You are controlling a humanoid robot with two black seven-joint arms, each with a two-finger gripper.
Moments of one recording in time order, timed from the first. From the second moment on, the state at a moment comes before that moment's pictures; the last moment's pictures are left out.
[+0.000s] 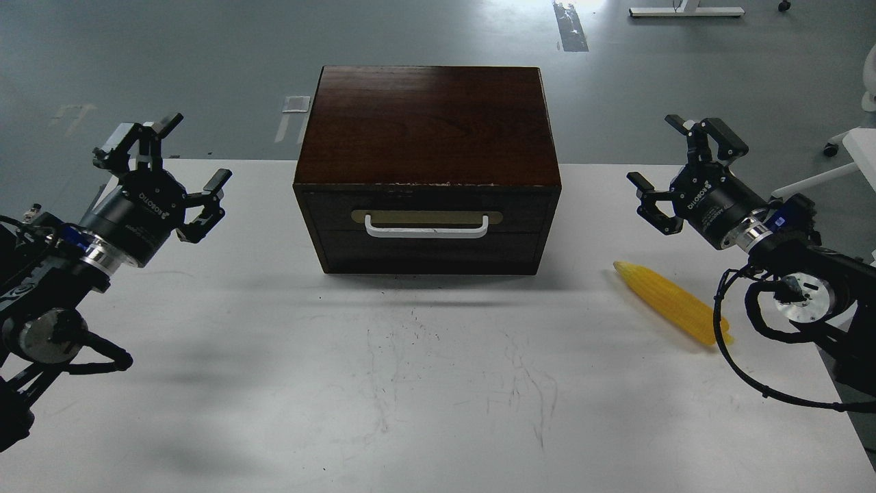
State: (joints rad) left arm -0.42 0.65 -0.85 -1.09 0.27 -0.42 -0.46; right arm 0.81 -0.56 0.22 0.78 0.08 0.49 0.49
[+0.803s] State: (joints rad) left arm -0.59 0.78 -0.85 -1.16 0.64 -0.49 -0.48; right arm 0.83 -0.59 0.22 0.78 0.08 0.49 0.49
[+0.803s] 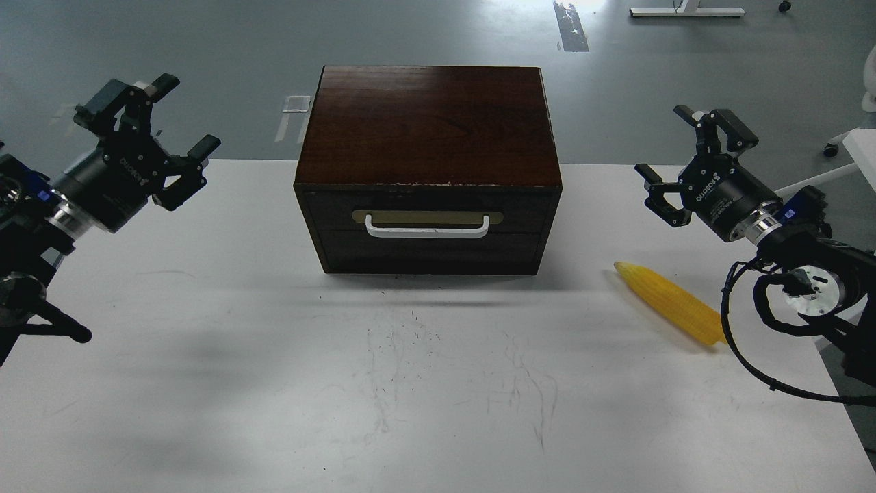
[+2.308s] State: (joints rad) left arm -1.27 0.38 -0.16 -1.23 2.07 -0.49 -0.49; right arm 0.83 -0.66 0.23 0.78 0.08 0.49 0.49
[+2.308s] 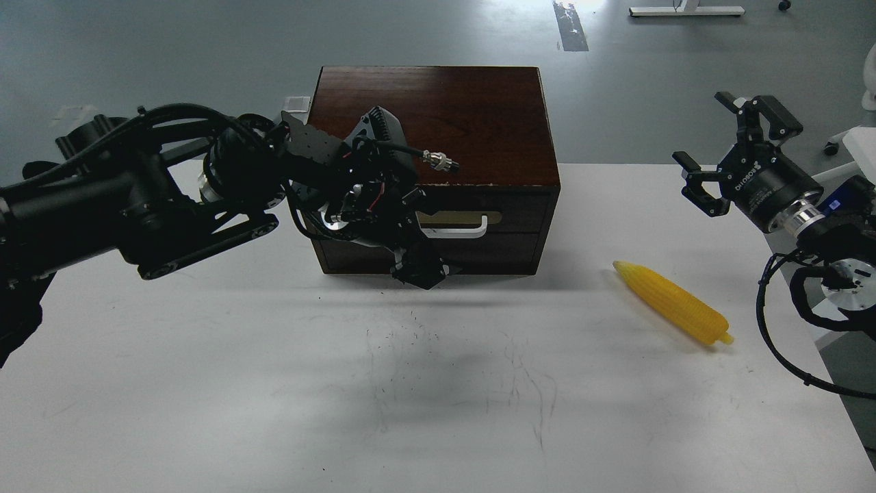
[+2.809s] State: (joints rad) left arm -1.27 0.39 -0.12 -1.22 2.07 -0.49 -0.49; right arm 0.83 -0.66 0.23 0.78 0.08 0.49 0.49
